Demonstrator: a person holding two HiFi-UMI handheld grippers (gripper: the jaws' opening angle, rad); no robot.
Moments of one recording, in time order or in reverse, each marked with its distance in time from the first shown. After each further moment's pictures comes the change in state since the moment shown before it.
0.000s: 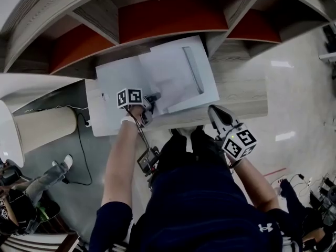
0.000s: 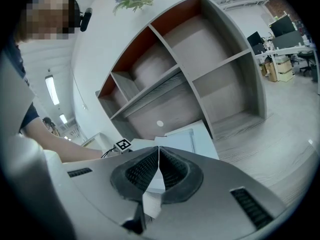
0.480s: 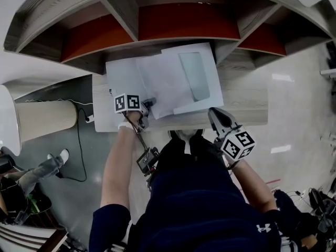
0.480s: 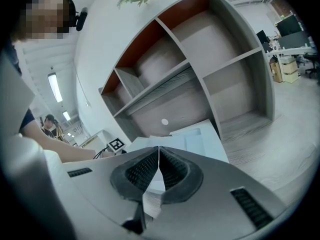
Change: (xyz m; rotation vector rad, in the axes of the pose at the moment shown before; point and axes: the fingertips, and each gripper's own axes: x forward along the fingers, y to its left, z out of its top) left arm -0.054 0.021 -0.005 0.050 -0.074 0.098; right arm 0.015 0.016 0.001 -0.016 0.027 0.034
